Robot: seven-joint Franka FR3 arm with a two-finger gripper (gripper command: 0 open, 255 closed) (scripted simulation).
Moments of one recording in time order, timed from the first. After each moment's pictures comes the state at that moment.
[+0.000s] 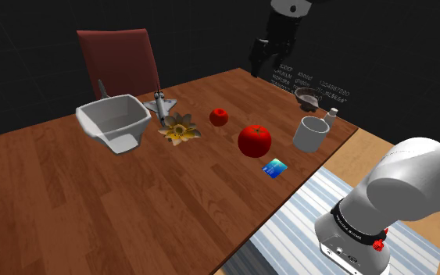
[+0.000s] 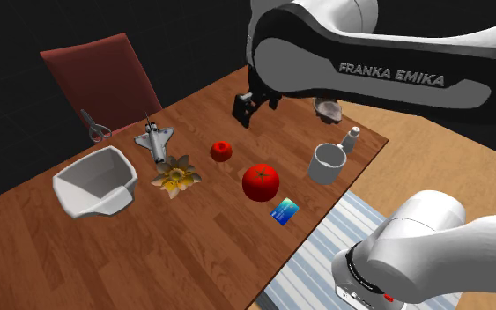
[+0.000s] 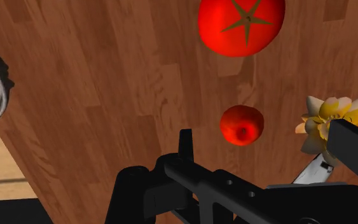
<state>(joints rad) 0.00 -0.57 0.12 -2.30 0.01 1.88 0.11</state>
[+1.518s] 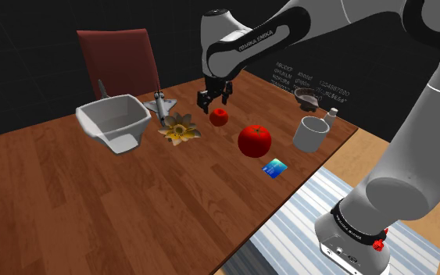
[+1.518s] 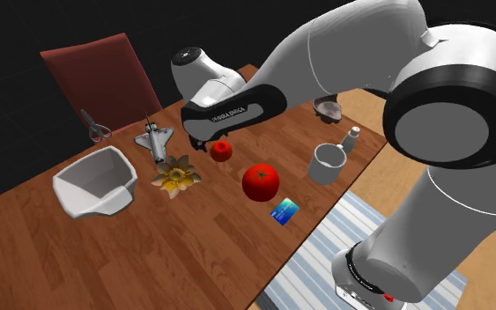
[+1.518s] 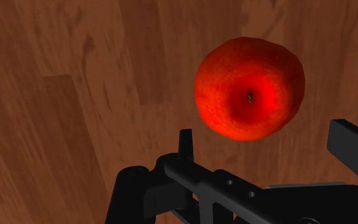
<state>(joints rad) -0.01 0.17 0.22 -2.04 -0.22 2.22 0.34</state>
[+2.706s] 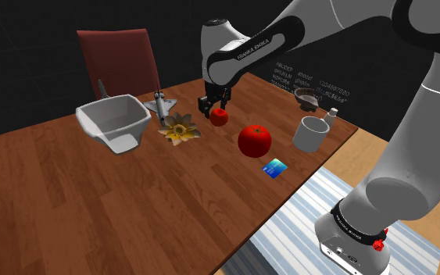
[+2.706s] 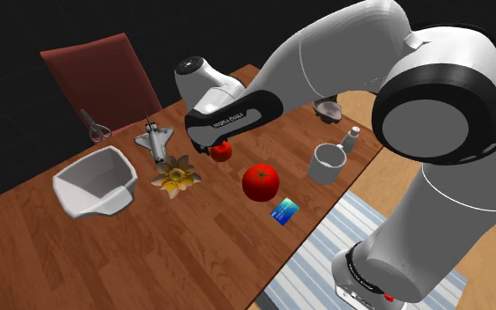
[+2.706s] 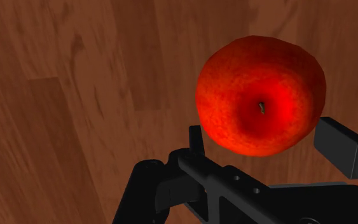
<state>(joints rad) -0.01 0.21 0.21 -2.05 -0.24 2.27 0.35</state>
